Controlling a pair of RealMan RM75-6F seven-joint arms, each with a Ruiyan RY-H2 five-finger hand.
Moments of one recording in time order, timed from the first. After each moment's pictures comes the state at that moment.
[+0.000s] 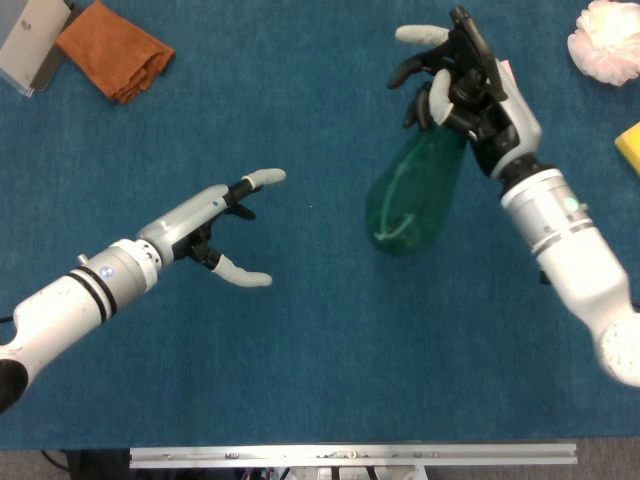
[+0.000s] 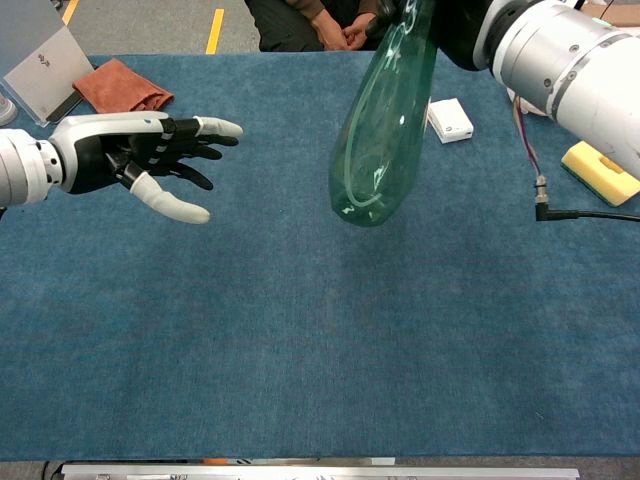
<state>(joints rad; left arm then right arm) -0.63 -1.04 -0.32 -1.96 1.18 0.40 -0.60 0.62 -1.43 0.65 -2.00 -0.62 0.88 0.44</state>
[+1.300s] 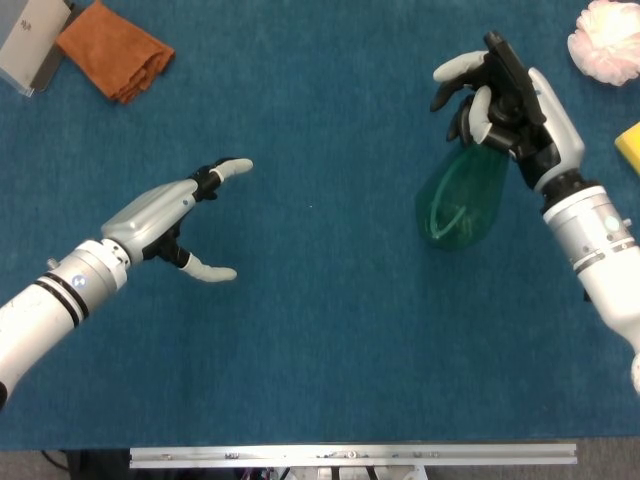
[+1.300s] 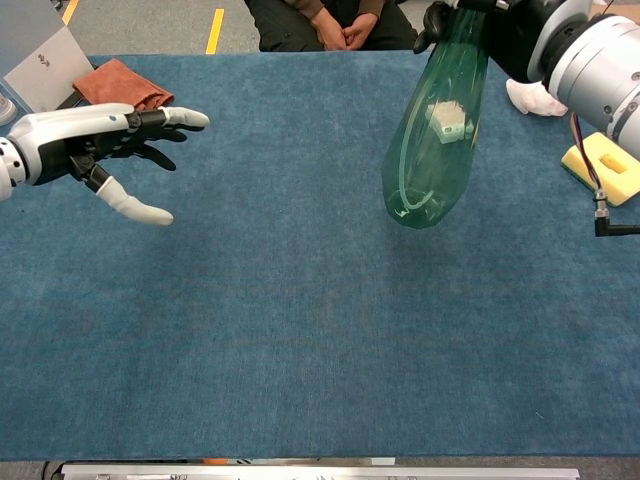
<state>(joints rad) -0.63 -1.01 -0.18 -1.93 1.29 0.60 -0.49 0.56 -1.33 0.54 -2.04 -0.78 0.92 0.49</state>
